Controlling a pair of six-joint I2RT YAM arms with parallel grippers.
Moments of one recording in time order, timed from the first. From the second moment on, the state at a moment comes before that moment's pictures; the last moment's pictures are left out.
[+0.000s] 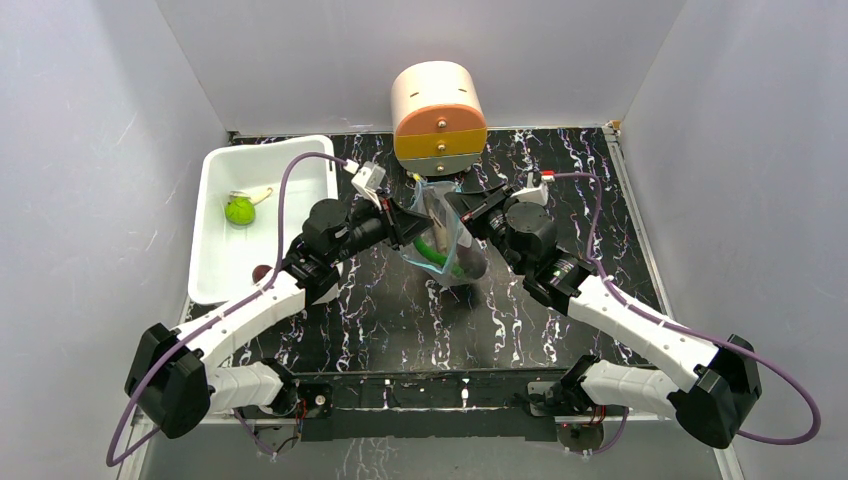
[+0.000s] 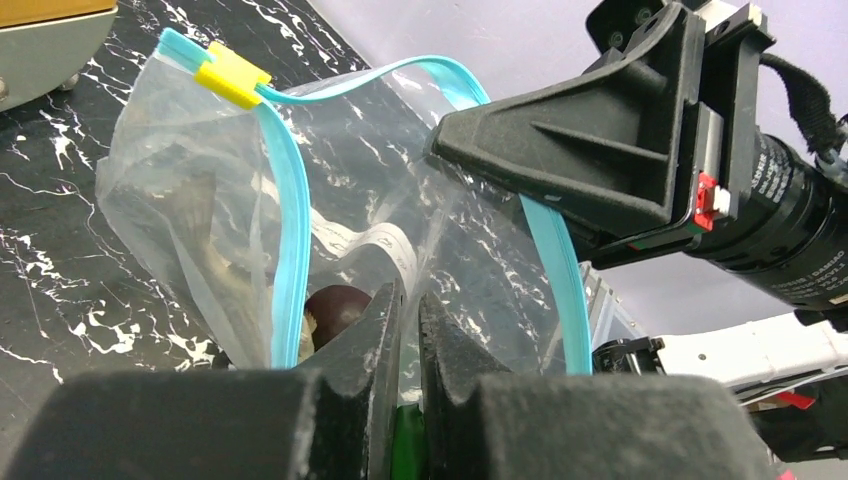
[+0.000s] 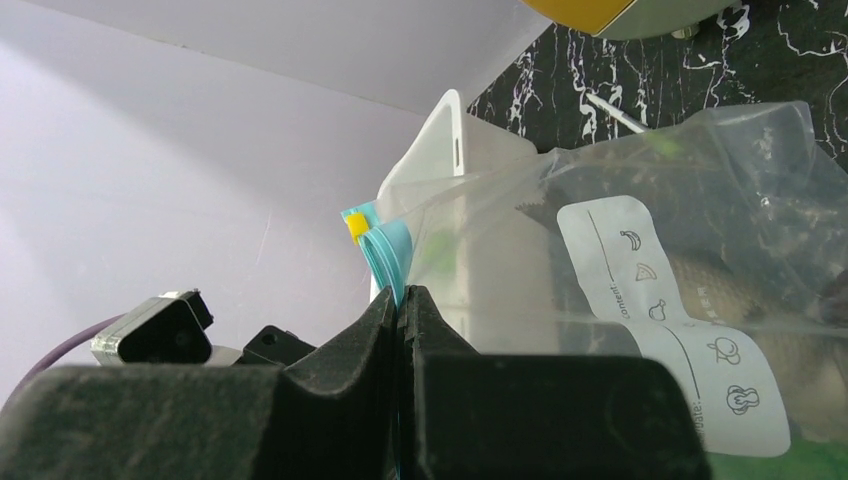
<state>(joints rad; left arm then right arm) -0.66 1.19 0.78 0.35 0.33 -0.56 0.75 1.08 0.86 0.12 0.34 1.21</state>
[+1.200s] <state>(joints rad) -0.66 1.37 1.14 -0.19 0.39 -0.52 0.75 1.10 0.86 0.06 0.22 1.12</state>
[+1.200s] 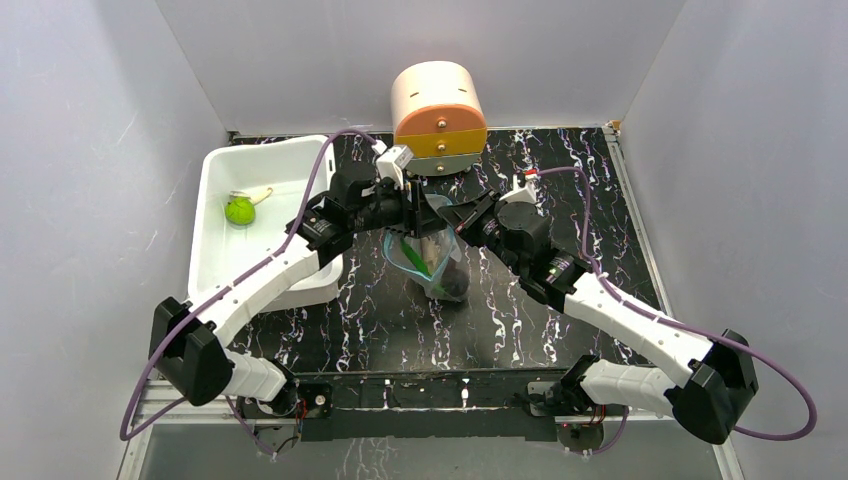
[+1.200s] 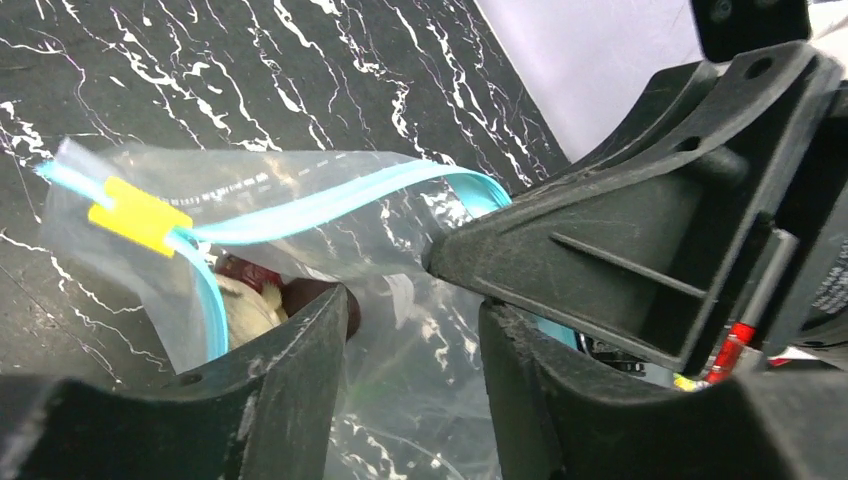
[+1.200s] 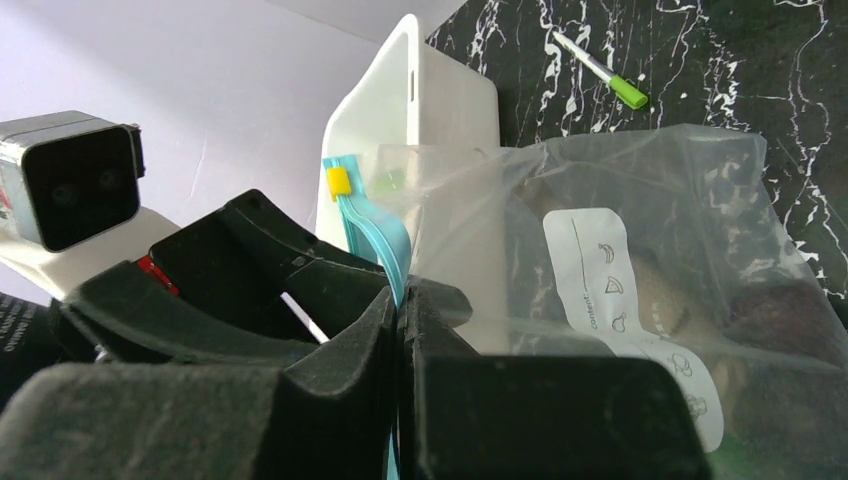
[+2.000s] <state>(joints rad) -0.66 1.13 1.34 -0.73 0.03 -0.44 0.75 1.13 0.88 0.05 0.26 1.05</state>
